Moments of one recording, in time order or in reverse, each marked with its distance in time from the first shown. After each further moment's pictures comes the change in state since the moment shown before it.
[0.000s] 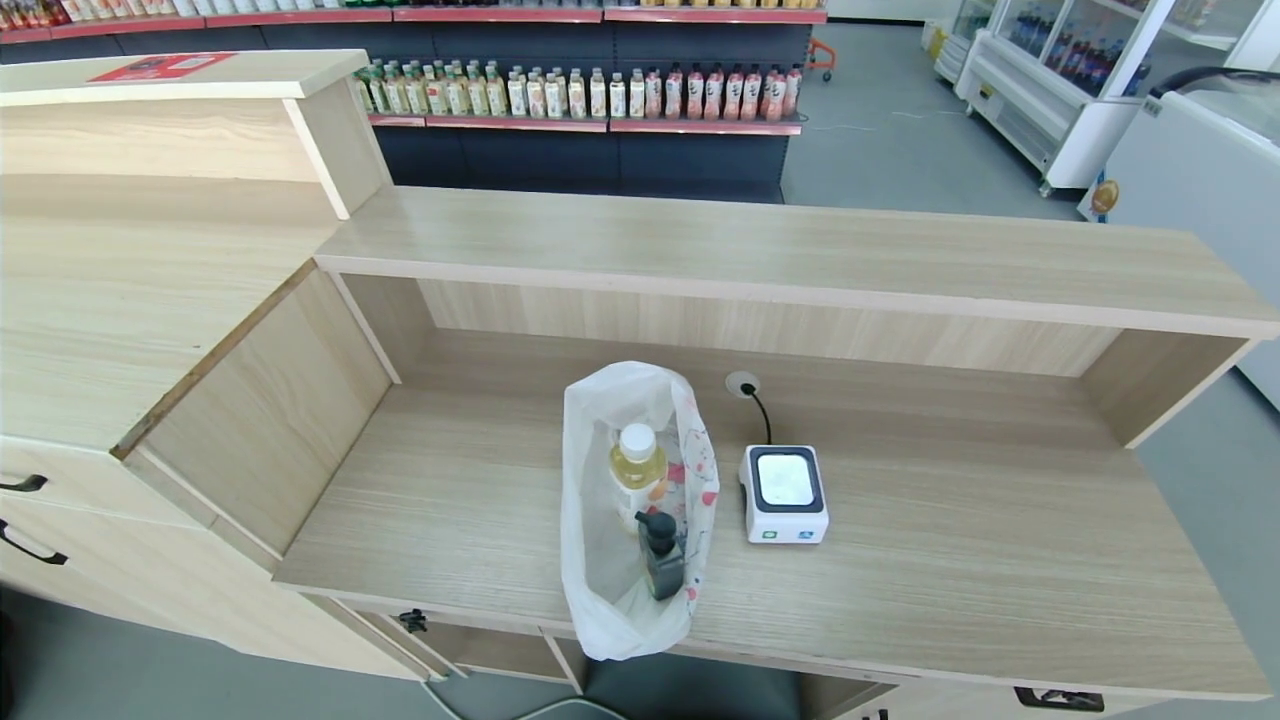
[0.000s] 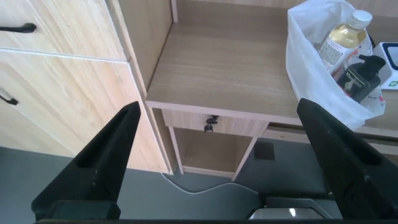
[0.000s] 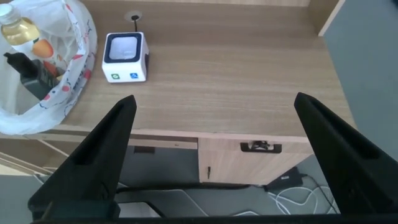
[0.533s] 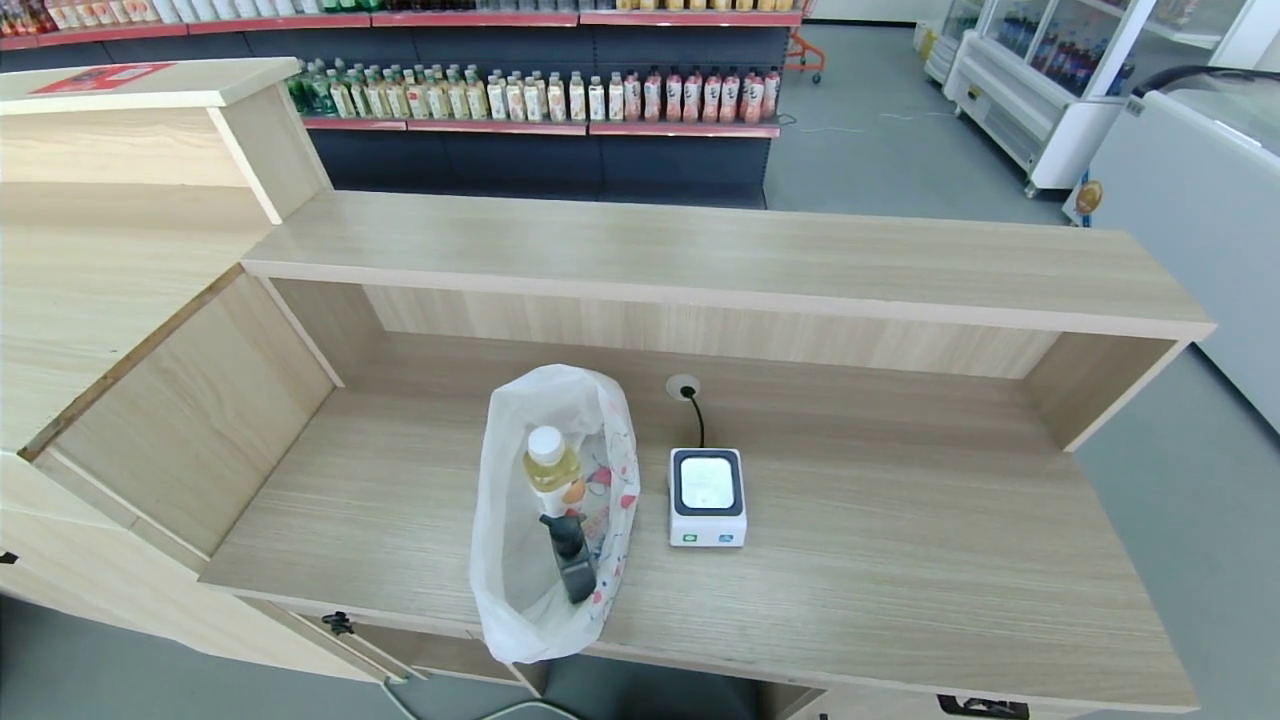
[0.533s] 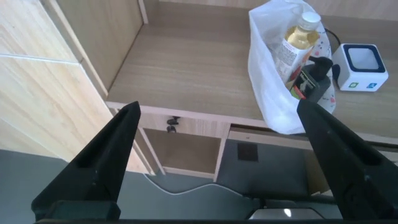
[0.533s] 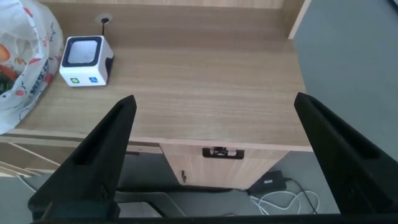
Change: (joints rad) left arm 0.001 0.001 0.000 0.002 0.000 -0.002; right arm 0.001 0.001 0.000 0.000 0.000 0.000
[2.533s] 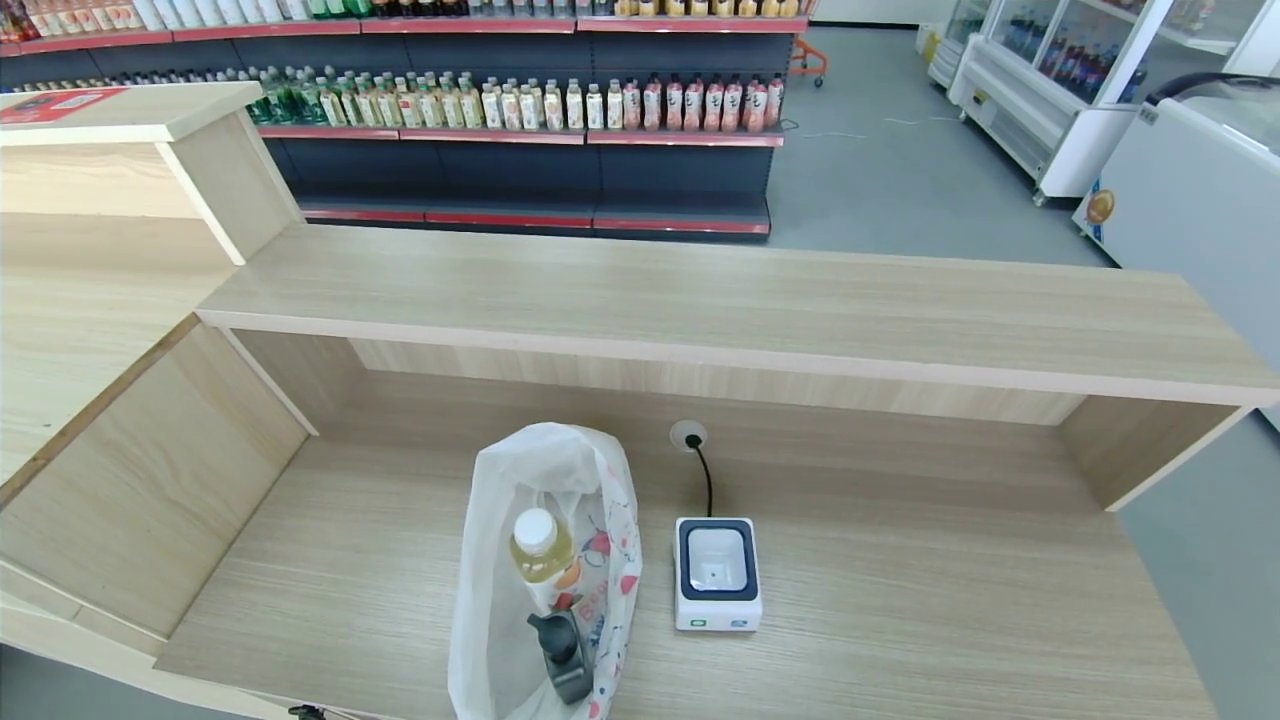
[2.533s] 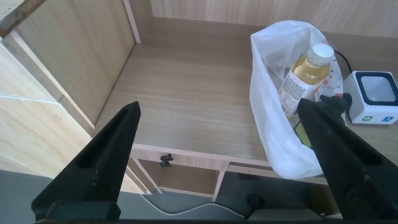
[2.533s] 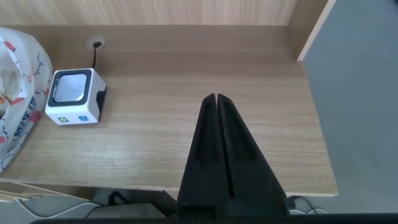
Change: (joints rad) left arm -0.001 -0.001 0.000 0.000 0.000 -0.003; right arm 0.000 0.001 0.000 0.000 -0.003 0.028
